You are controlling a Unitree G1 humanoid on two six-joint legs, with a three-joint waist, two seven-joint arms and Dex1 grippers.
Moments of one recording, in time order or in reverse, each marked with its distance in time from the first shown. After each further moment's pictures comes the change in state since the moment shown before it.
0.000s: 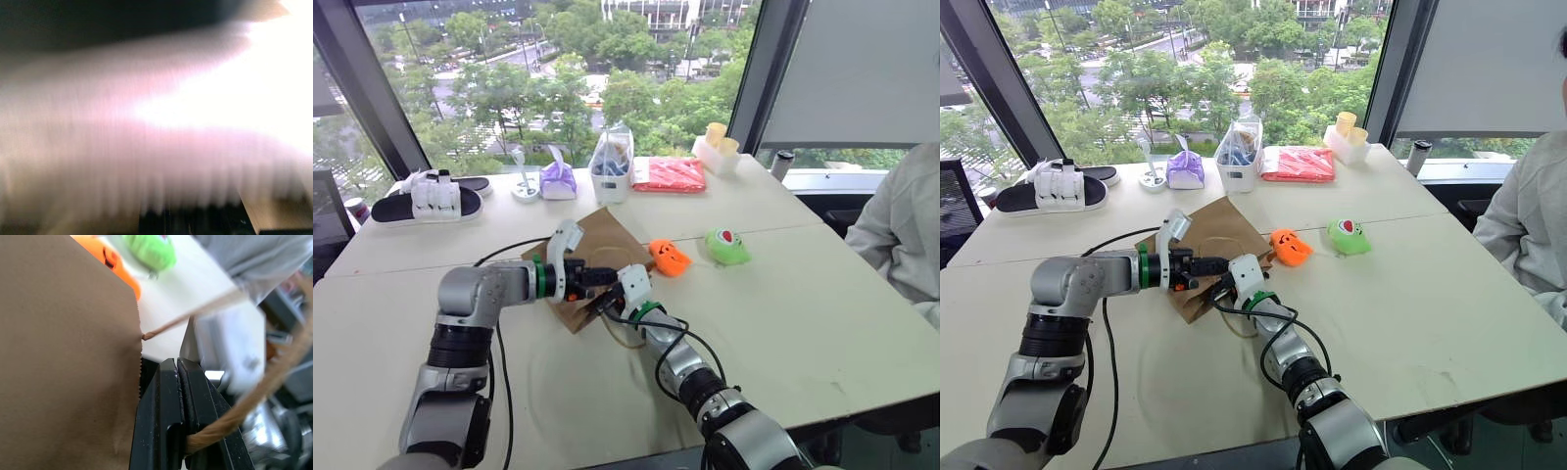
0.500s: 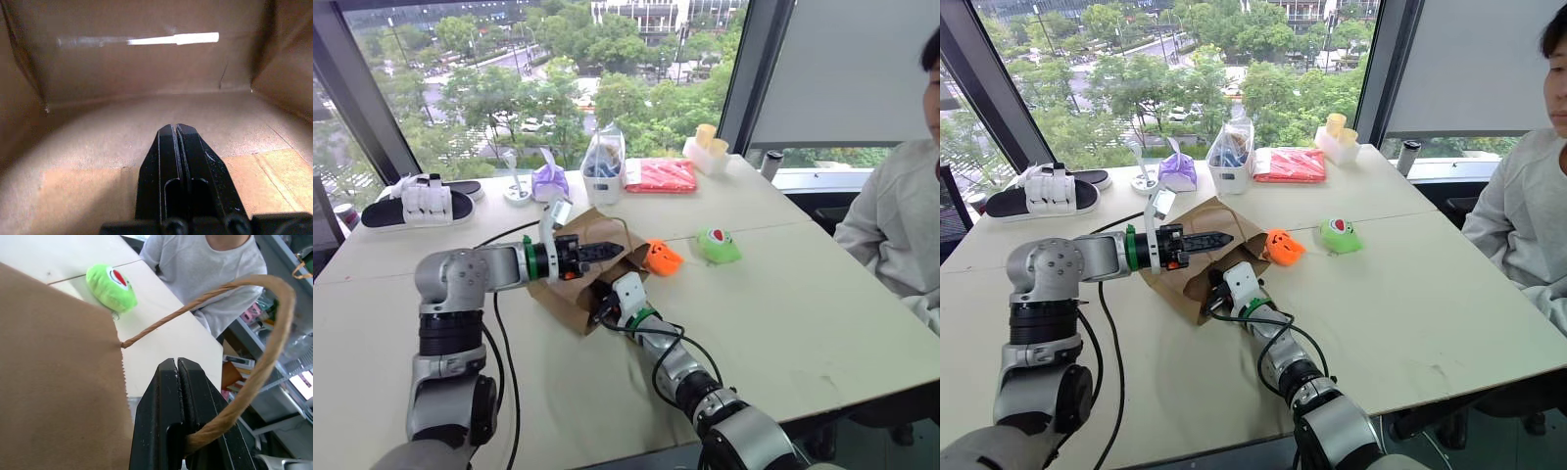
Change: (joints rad) left arm -0.061 0.039 0.115 -0.002 -0.161 0.095 0.069; right arm -0.059 0.025 -0.031 0.112 -0.013 0.036 0.087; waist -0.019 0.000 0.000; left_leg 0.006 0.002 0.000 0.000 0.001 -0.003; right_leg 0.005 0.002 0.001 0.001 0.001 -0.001
